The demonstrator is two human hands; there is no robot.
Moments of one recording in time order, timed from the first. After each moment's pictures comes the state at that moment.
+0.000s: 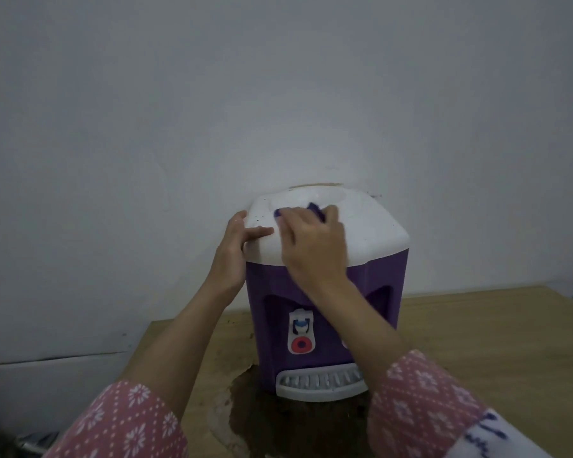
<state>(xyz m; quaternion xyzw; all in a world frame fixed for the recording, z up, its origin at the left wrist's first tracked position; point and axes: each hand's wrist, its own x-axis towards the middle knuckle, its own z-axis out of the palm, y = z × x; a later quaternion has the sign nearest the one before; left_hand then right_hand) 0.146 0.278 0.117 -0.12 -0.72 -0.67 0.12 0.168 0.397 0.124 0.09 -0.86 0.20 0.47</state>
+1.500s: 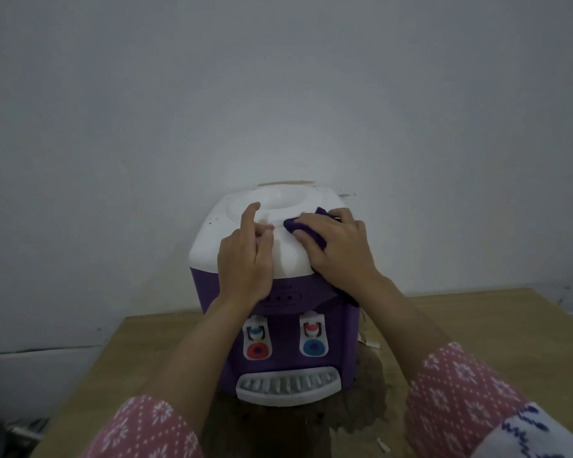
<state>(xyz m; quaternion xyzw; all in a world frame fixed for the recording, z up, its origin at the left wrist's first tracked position) 0.138 0.376 0.108 -0.13 -0.84 -0.41 0.34 0.139 0.520 0.114 0.19 -0.86 0.24 0.40</state>
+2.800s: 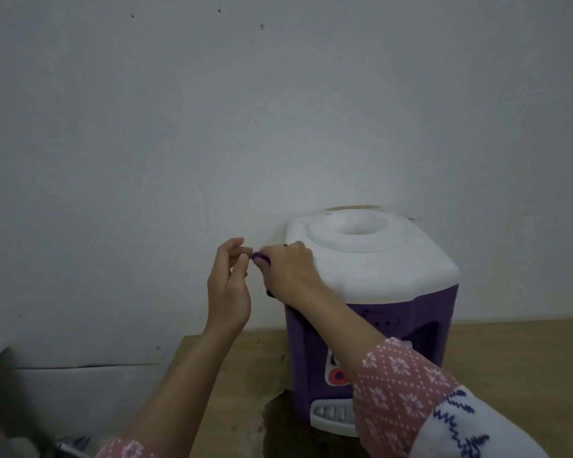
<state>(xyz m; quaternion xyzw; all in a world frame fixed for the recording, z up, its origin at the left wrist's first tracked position) 0.149 0.225 0.120 -0.08 -0.72 -0.61 0.32 0.126 0.324 0.145 0.19 -0.93 0.20 0.24</state>
